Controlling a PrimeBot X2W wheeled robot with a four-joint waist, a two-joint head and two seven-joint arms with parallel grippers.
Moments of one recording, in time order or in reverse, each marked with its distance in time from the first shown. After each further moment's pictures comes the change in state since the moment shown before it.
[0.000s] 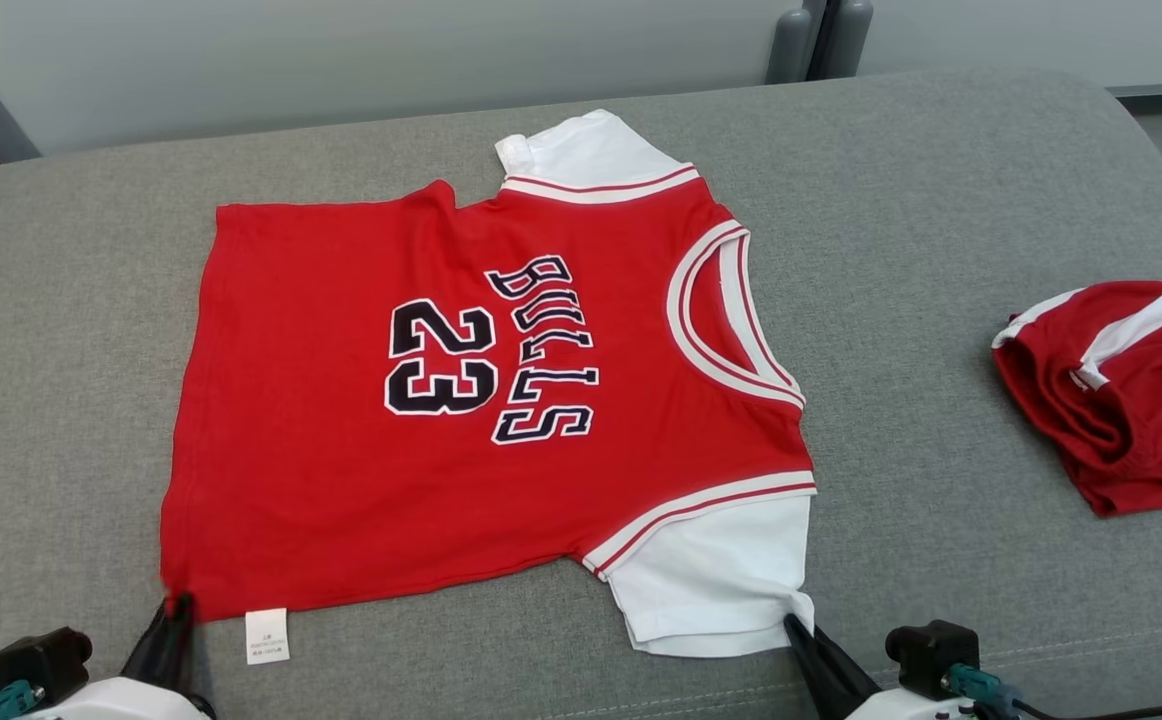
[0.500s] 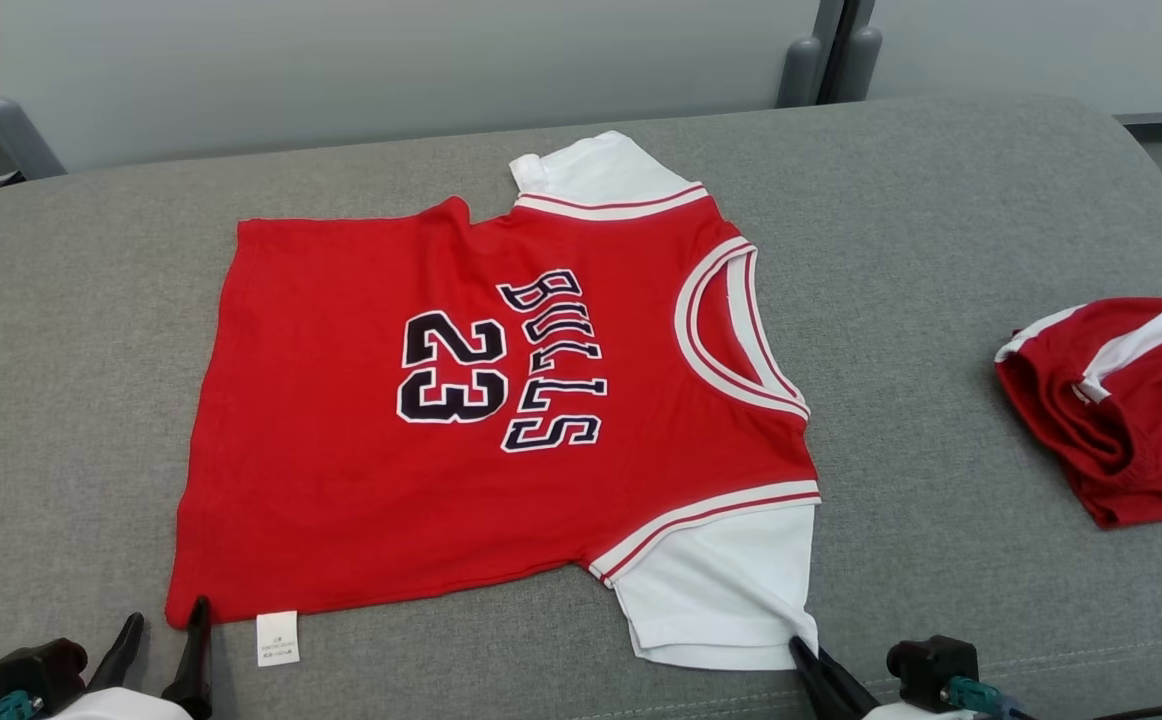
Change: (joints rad) left arm 0.017 -0.032 0.087 0.007 0.095 0.000 0.003; right arm 0.004 0.001 0.004 0.055 0.012 0.000 0.007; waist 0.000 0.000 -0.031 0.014
